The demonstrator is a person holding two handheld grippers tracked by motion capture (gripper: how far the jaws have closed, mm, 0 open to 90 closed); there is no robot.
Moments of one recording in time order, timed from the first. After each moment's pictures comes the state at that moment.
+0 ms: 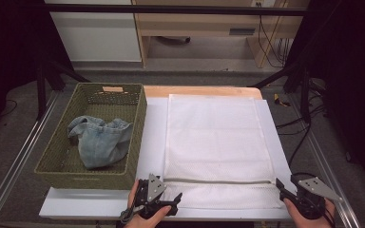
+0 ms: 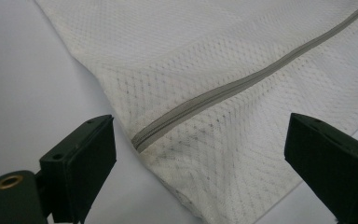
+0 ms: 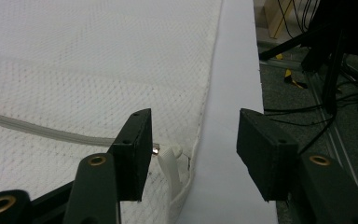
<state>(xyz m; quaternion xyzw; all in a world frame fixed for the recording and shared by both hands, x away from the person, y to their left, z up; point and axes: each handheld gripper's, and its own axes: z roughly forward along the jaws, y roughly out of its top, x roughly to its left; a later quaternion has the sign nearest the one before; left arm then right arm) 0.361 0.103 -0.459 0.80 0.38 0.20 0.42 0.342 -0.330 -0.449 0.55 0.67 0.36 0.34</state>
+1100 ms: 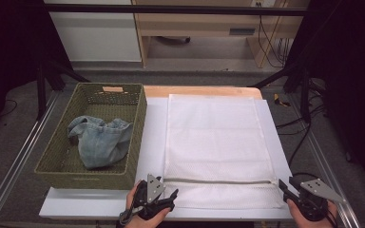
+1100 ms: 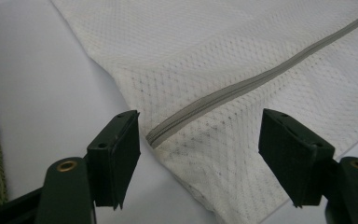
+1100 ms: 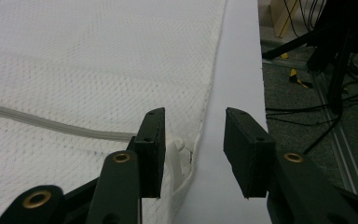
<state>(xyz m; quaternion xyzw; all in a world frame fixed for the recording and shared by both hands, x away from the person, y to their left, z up) 0.358 0.105 -0.457 0.80 0.38 0.23 0.40 0.337 -0.333 -0.446 0.55 0.68 0.36 0.33</state>
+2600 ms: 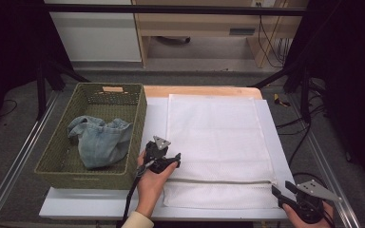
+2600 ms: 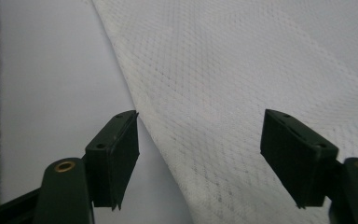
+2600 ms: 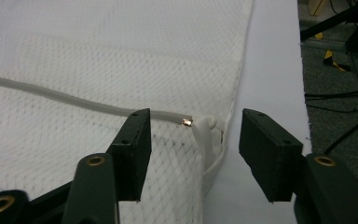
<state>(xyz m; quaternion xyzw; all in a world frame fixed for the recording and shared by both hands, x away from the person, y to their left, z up) 0.480 0.084 -0.453 0.77 0.48 0.21 0.36 0.337 -0.330 -0.455 0.55 0.70 0.37 0.27</state>
